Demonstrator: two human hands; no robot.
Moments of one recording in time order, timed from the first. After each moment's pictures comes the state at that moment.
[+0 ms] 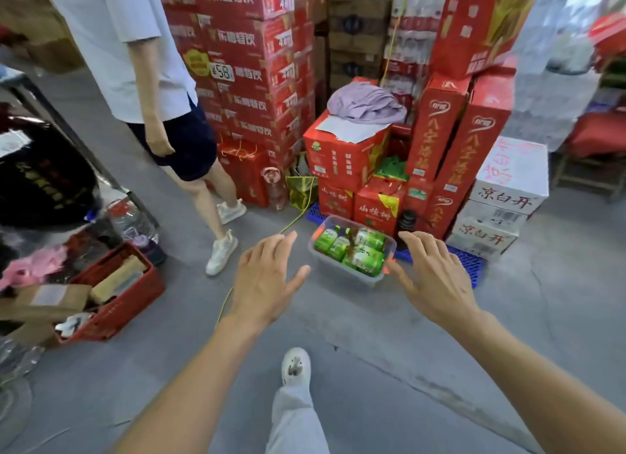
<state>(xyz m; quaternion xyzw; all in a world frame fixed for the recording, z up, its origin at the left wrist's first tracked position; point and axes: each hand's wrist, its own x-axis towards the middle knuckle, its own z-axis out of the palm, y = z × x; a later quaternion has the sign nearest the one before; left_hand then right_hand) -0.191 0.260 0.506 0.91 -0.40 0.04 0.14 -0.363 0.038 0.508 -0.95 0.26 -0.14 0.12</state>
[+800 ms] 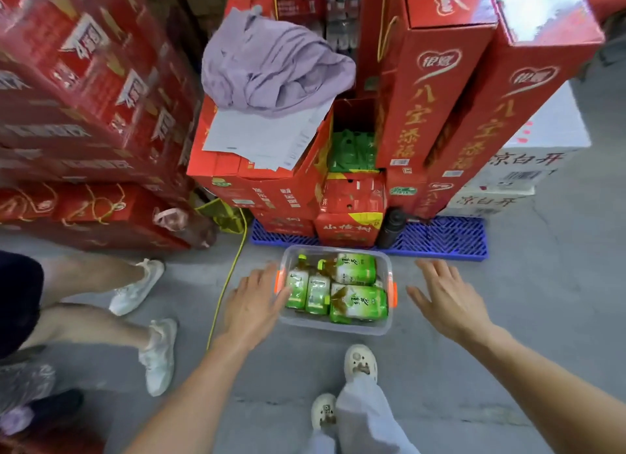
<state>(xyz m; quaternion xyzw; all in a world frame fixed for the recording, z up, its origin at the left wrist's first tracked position) 0.210 -0.116 0.296 0.86 -0.46 -0.23 -0.03 -0.080 -0.285 0.289 -0.84 0.50 0.13 0.18</state>
